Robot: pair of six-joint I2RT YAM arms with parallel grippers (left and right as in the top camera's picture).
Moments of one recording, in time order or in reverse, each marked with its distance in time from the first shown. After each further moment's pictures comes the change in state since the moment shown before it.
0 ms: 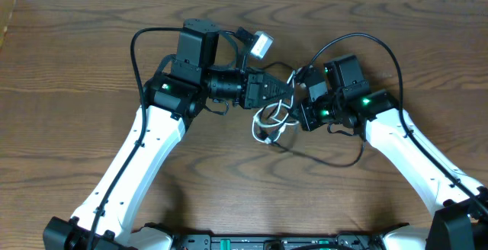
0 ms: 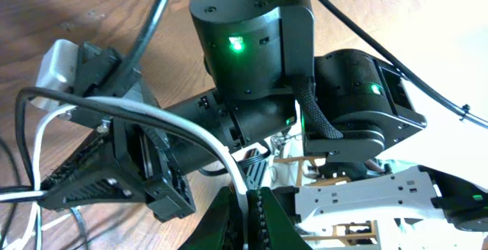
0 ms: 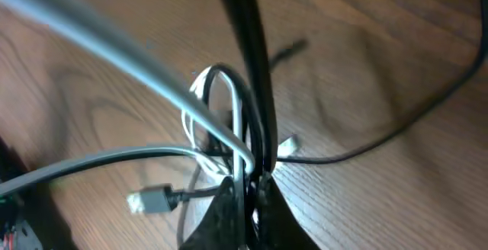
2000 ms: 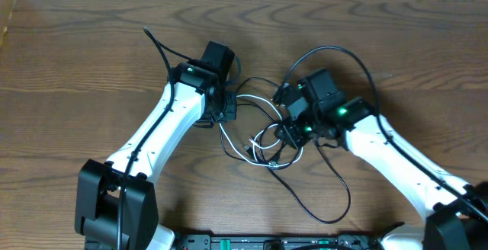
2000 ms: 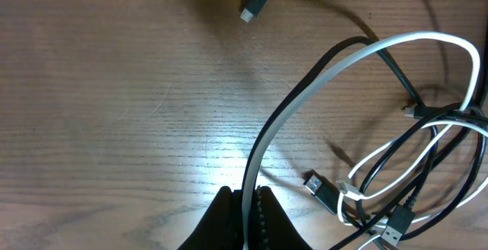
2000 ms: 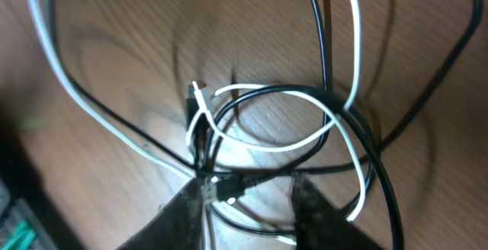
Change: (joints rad) left arm -0.003 0.223 0.000 -0.509 -1.064 -0.004; right arm 0.164 0.028 0.000 -0.073 0.103 -0.098
